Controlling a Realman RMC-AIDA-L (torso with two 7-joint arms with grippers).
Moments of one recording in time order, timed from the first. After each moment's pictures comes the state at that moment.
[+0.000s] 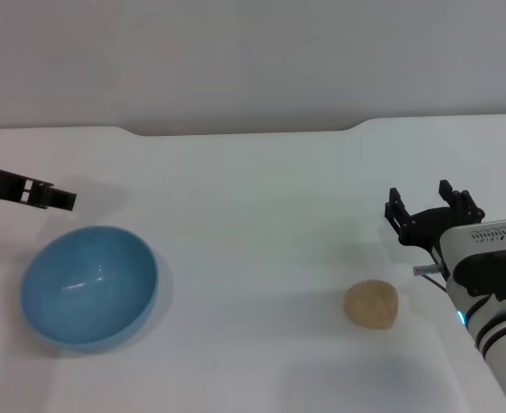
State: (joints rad) left arm -0.40 -2.05 1.35 1.53 -0.34 -1.31 0.27; right arm 0.42 2.08 0.42 0.61 -1.49 -0.88 -0.52
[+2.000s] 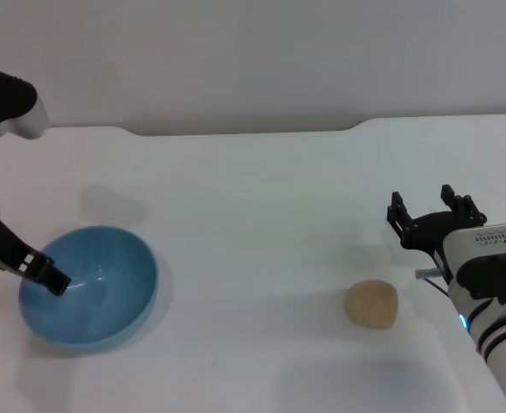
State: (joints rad) left arm -0.55 -2.06 1.38 1.37 -0.23 -1.58 0.32; right arm 0.41 2.08 0.42 0.61 -1.49 -0.87 -0.51
